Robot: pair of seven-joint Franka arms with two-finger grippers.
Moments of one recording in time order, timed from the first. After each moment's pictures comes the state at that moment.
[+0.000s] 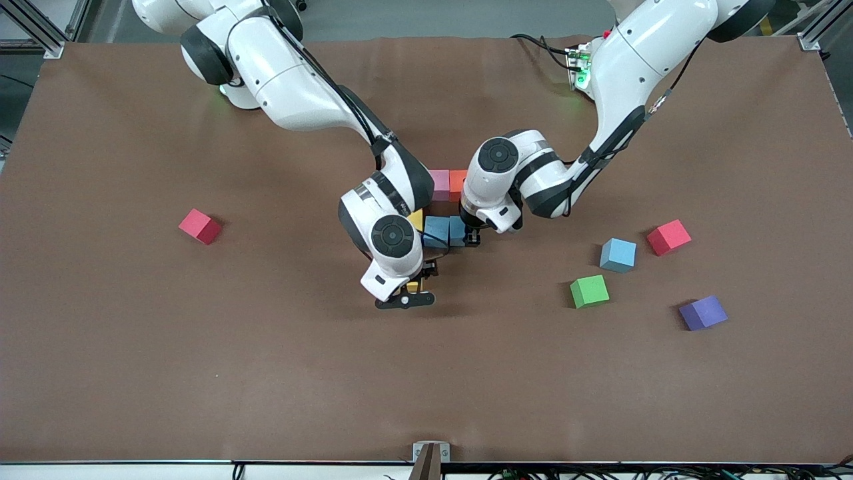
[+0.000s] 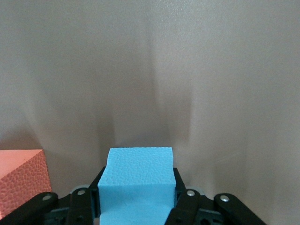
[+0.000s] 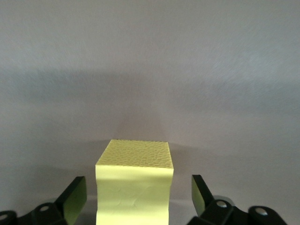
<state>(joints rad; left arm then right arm) -0.14 0.66 -0.62 -1.95 0.53 2.53 -2.62 0.69 1.00 -0.07 -1.02 0.10 1.98 0.53</state>
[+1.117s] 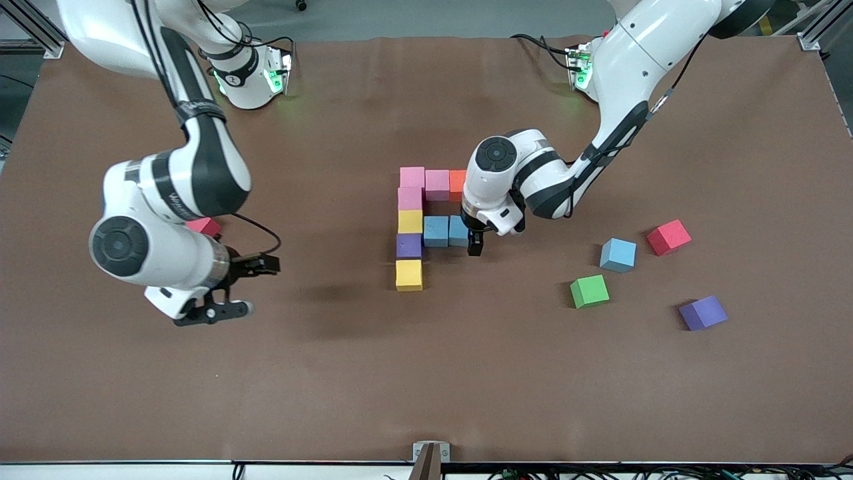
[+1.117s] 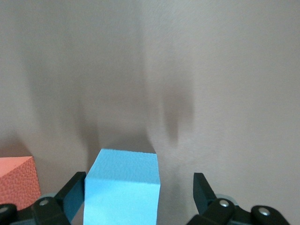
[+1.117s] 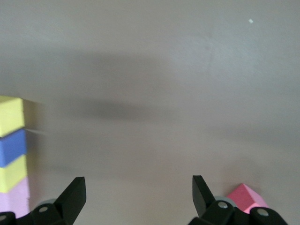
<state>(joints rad) -0.14 0.62 -0.62 -1.91 0.56 2.44 -2.61 0.28 0.45 -0.09 -1.51 0.11 1.80 0.01</state>
